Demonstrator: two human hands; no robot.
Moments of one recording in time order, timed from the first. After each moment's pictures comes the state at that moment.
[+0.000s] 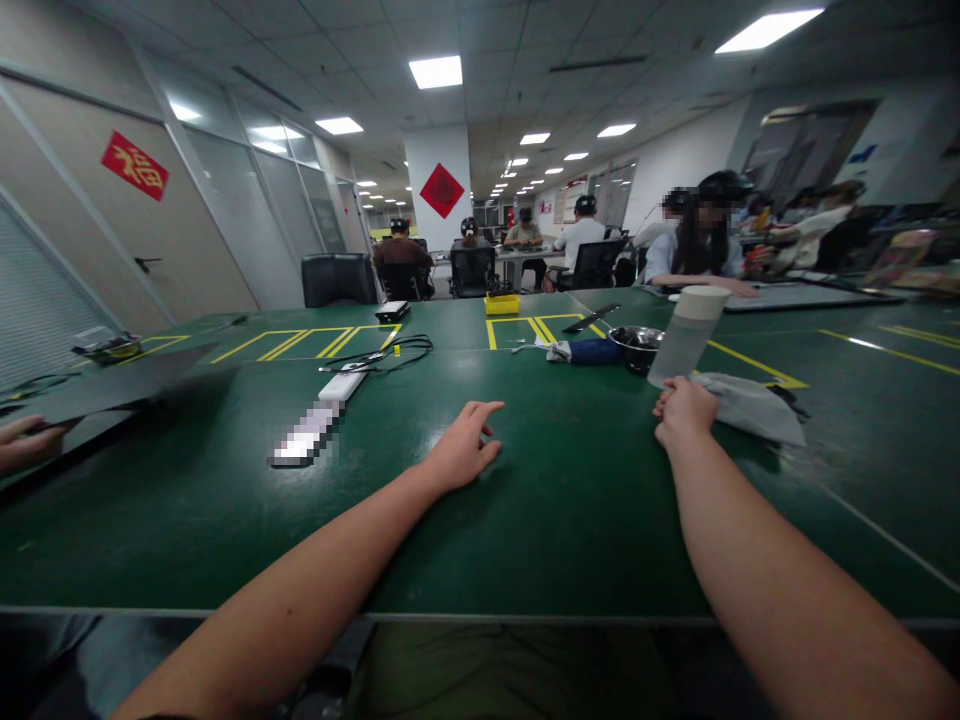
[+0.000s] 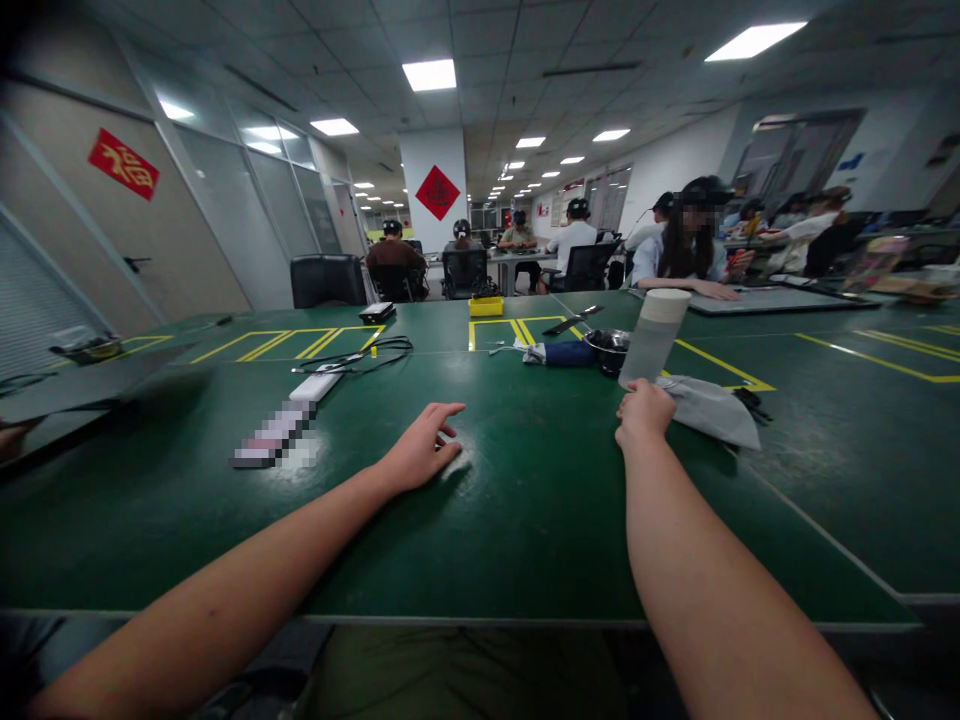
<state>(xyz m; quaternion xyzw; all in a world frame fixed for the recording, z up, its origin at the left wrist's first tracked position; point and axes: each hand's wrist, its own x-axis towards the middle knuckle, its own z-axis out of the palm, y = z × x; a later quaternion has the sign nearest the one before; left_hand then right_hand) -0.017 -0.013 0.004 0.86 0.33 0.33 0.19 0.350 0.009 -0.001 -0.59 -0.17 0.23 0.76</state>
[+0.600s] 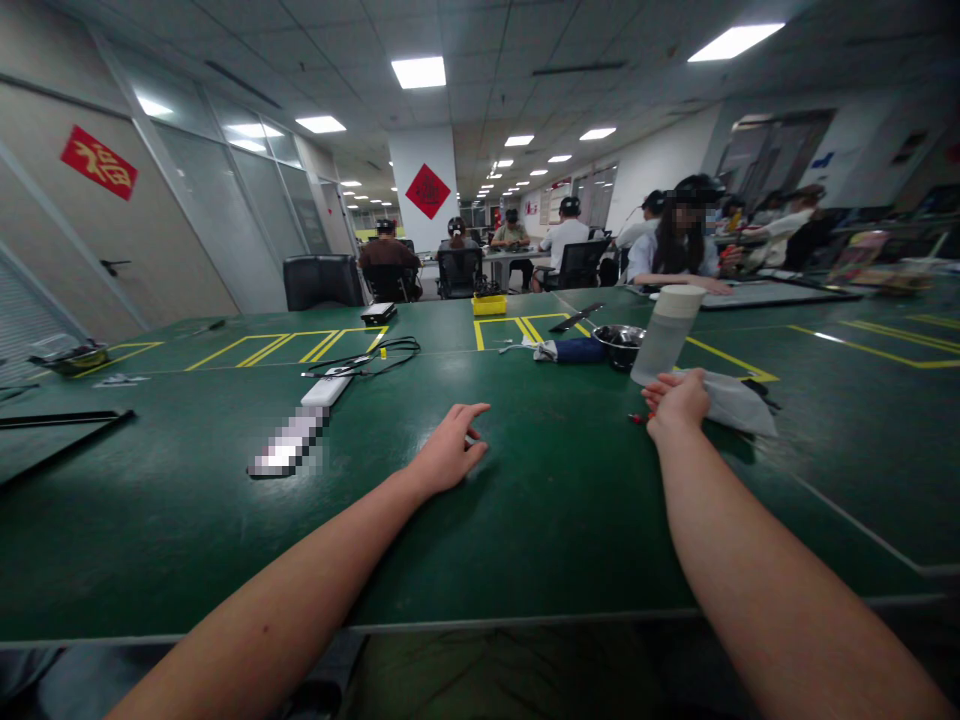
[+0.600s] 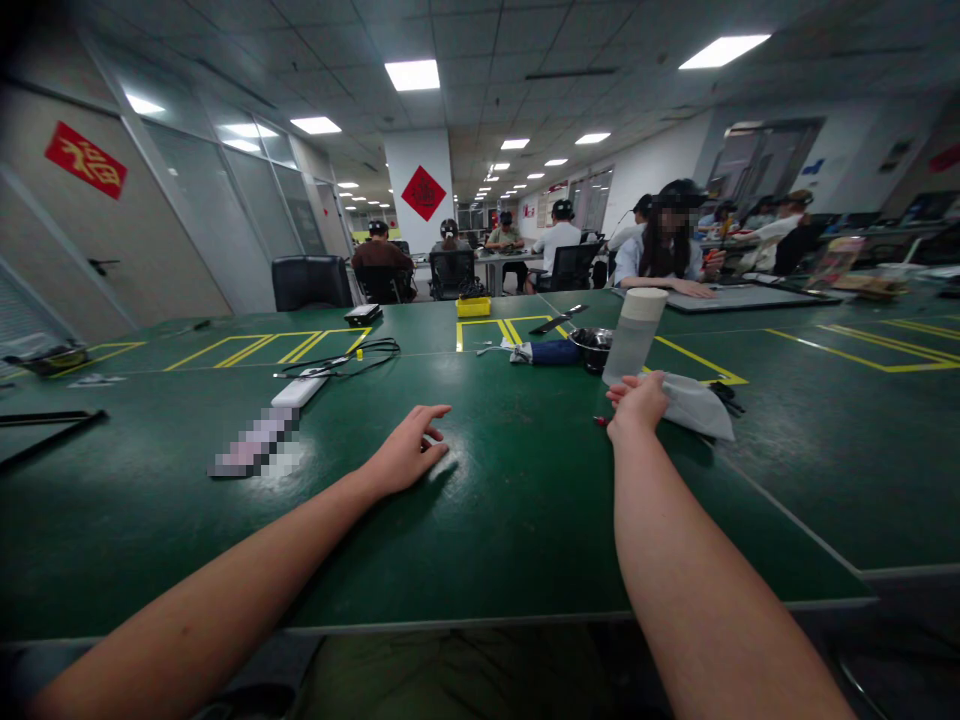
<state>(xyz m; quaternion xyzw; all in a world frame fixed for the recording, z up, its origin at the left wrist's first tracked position) -0.019 -0.014 0.009 0.86 0.33 0.32 0.22 0.358 0.003 0.013 -0.60 -0.07 0.21 0.77</state>
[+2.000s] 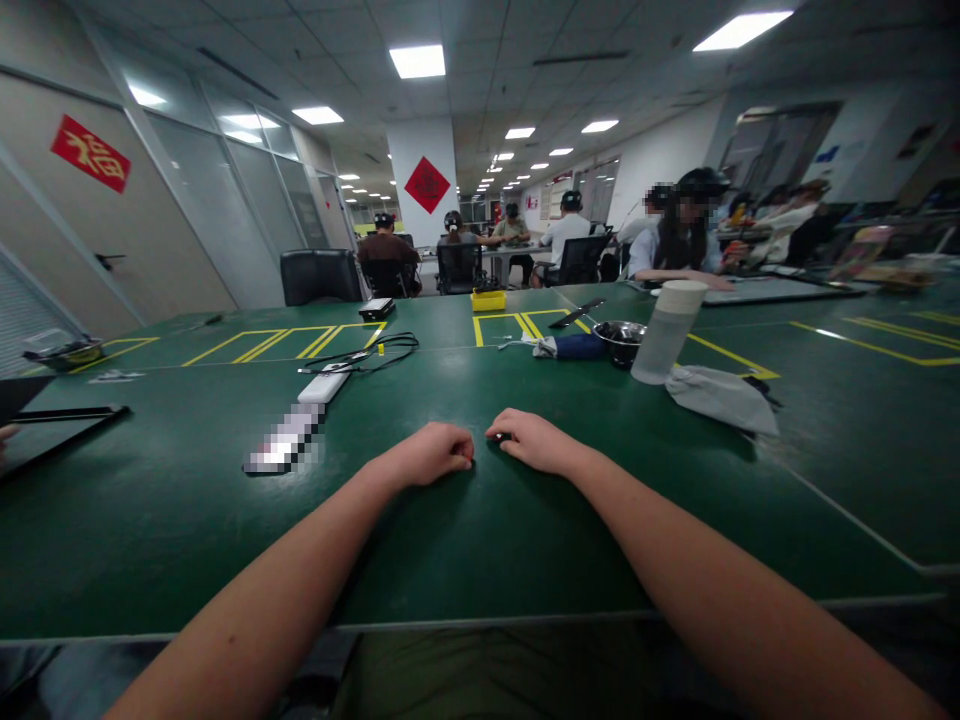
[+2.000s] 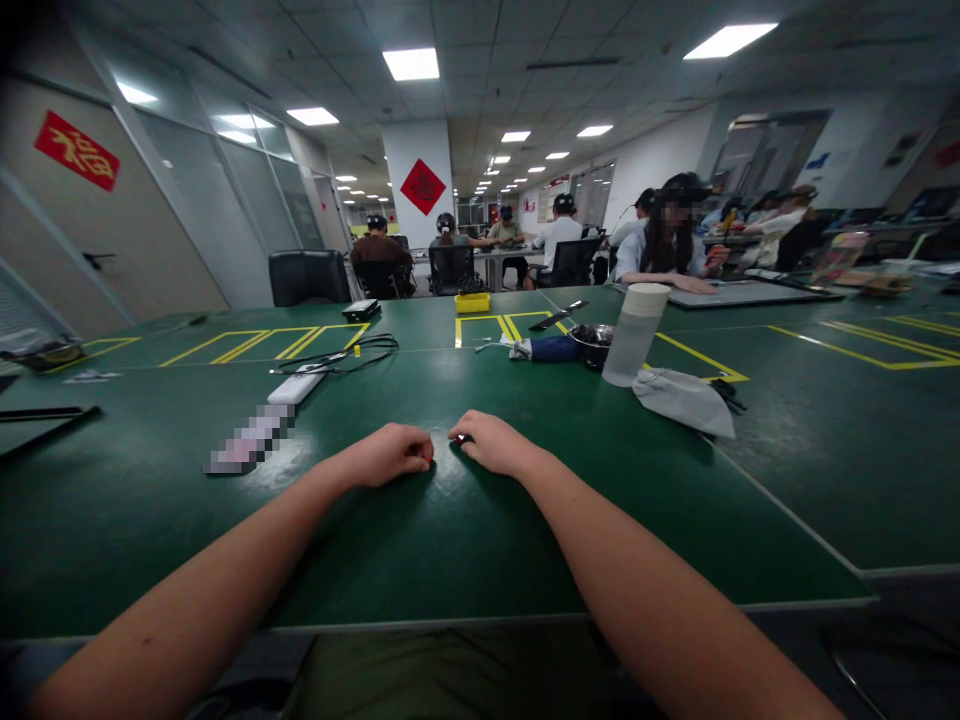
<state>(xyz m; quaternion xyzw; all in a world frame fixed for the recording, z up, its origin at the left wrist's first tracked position) -0.042 -0.005 0.029 0.92 0.33 0.09 0.21 0.184 -0.023 0.009 -0.43 -0.87 0.13 0.21</state>
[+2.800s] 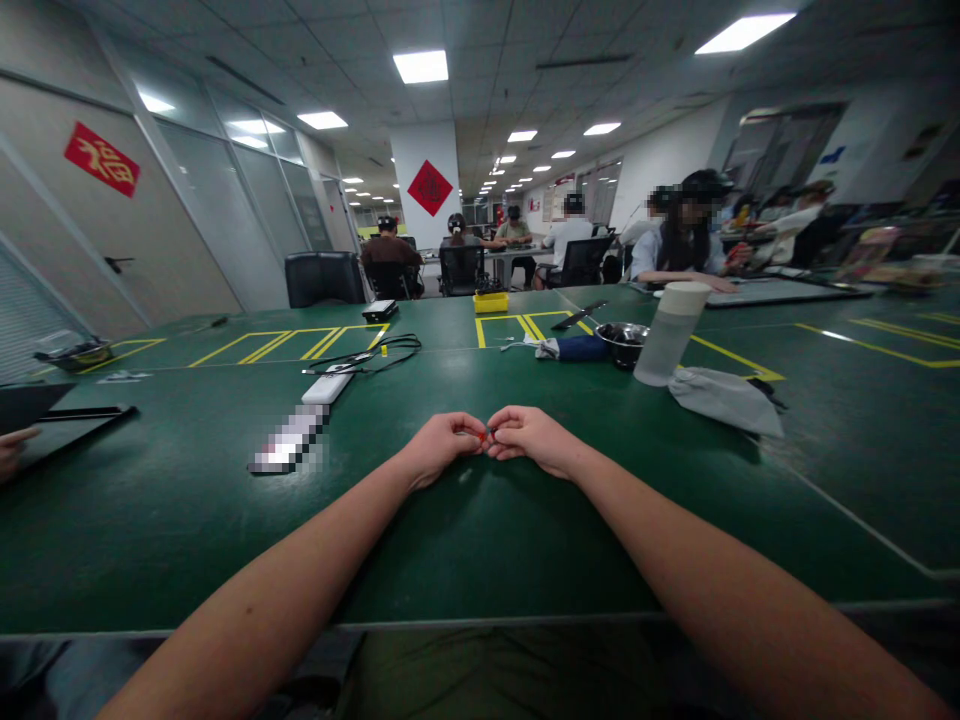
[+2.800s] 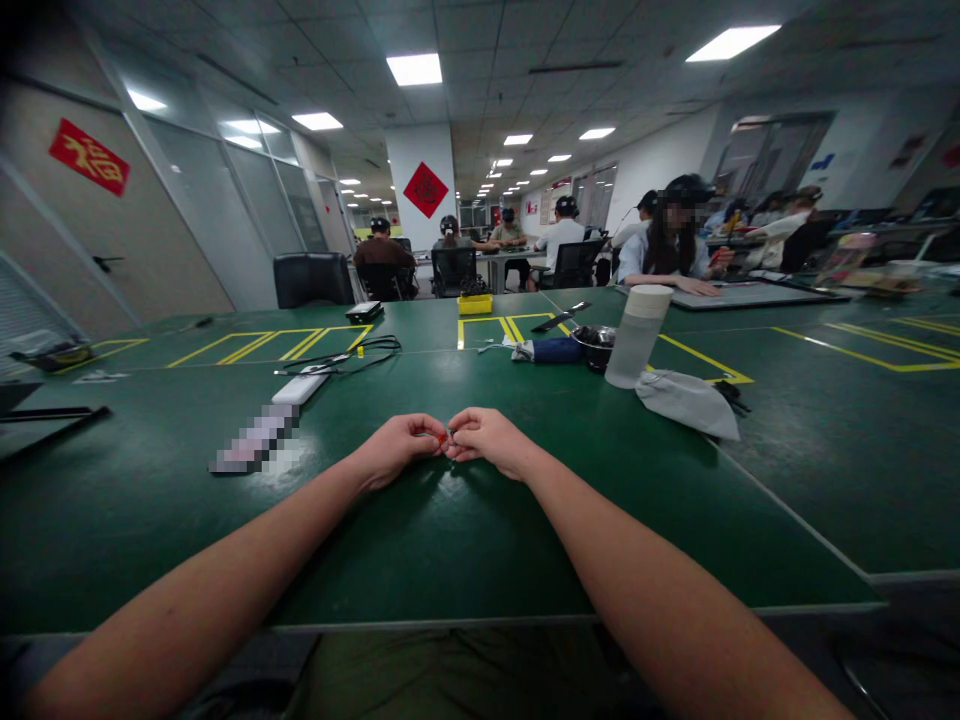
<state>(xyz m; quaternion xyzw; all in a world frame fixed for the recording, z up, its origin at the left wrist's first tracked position) -0.020 -0.005 0.005 0.64 0.35 0.34 0.60 0.168 -0.029 0.006 -0.41 -0.55 0.60 0.42</state>
